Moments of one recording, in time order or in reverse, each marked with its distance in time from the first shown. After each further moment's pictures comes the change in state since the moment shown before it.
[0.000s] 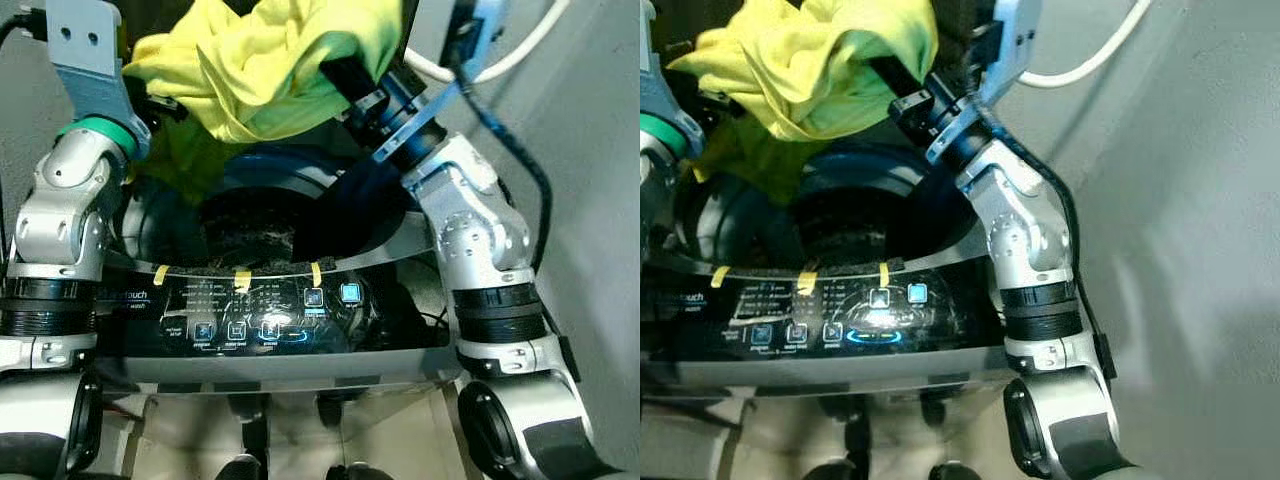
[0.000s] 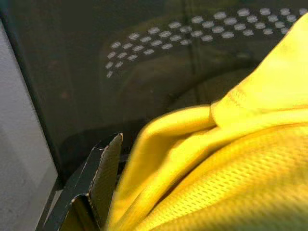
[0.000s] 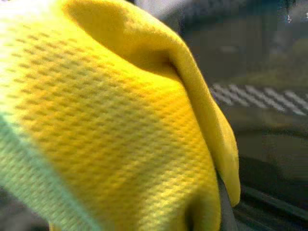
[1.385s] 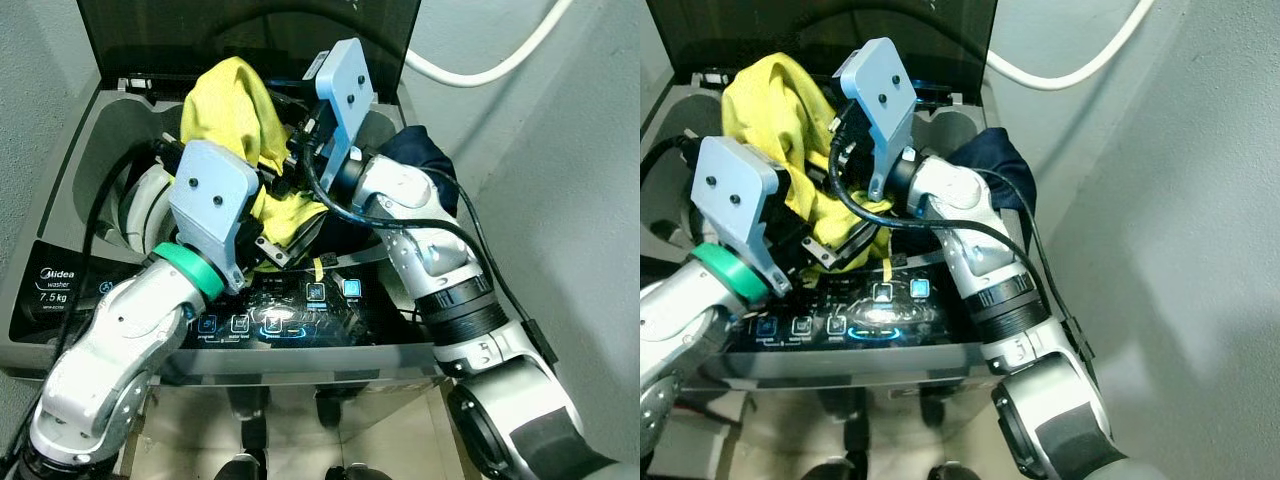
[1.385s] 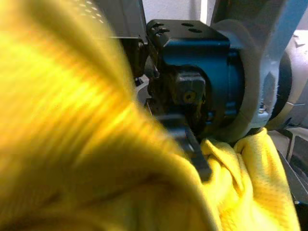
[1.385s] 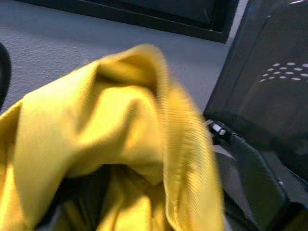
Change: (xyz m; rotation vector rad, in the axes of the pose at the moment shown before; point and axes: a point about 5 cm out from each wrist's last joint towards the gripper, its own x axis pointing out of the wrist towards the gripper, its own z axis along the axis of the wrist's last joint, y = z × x) left arm -0.107 -0.117 -0.003 -0.056 0.005 -0.457; right arm 0.017 0.046 -0.032 -0.121 0.153 0.376
